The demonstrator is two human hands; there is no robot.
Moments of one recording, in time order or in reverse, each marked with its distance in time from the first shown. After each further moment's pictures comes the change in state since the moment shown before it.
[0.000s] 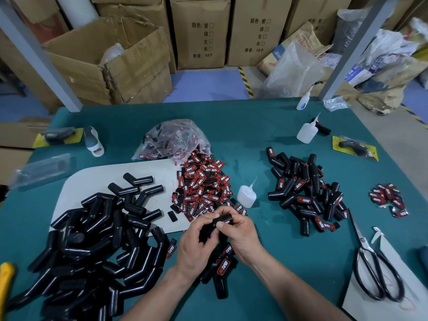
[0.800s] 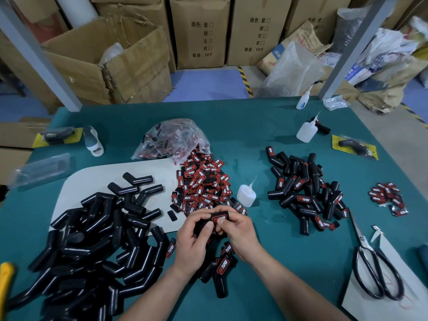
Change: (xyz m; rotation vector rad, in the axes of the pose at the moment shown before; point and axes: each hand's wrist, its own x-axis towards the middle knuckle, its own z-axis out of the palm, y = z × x) left_hand 0.004 -0.011 -0.003 -0.223 0.046 -0.121; right_hand 0.003 0.006 -0.004 -0.185 0.041 -0.004
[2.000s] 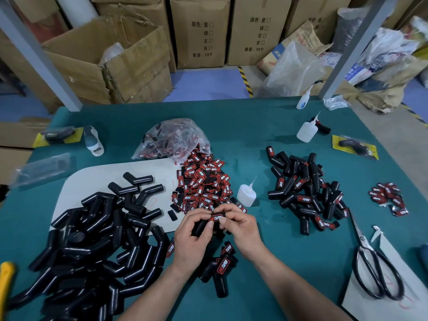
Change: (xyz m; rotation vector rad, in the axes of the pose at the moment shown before) left_hand 0.005 -0.002 0.000 0.123 0.048 0.081; right_hand 0.000 -0.011 -0.006 -0.066 -0.013 -0.090
